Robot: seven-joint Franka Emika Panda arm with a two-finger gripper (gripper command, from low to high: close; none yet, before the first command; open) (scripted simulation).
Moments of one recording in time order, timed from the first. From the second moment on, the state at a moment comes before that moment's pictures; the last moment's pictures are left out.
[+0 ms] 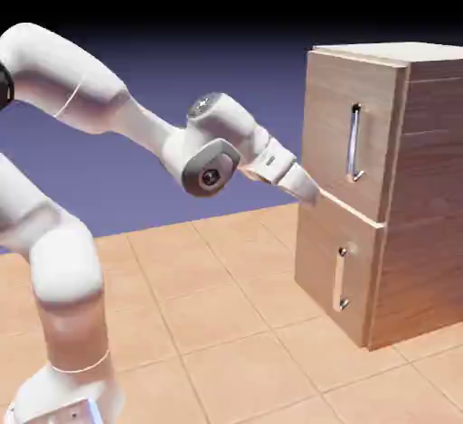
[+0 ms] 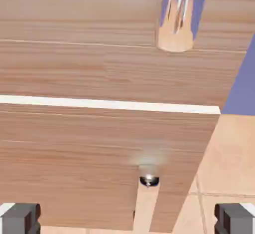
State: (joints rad) arm -0.07 -0.49 0.09 -2.80 -0.12 3.01 0.67
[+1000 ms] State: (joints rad) arm -1.01 0.46 1.05 -2.66 -1.42 2.76 -0.10
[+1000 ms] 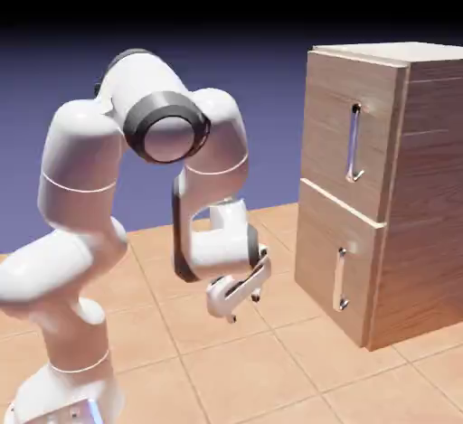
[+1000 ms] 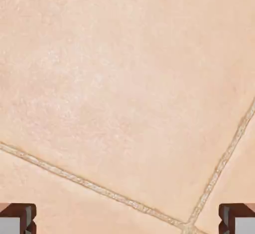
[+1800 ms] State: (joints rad) arm -1.77 1.21 1.83 -2.55 -2.47 2.56 -0.72
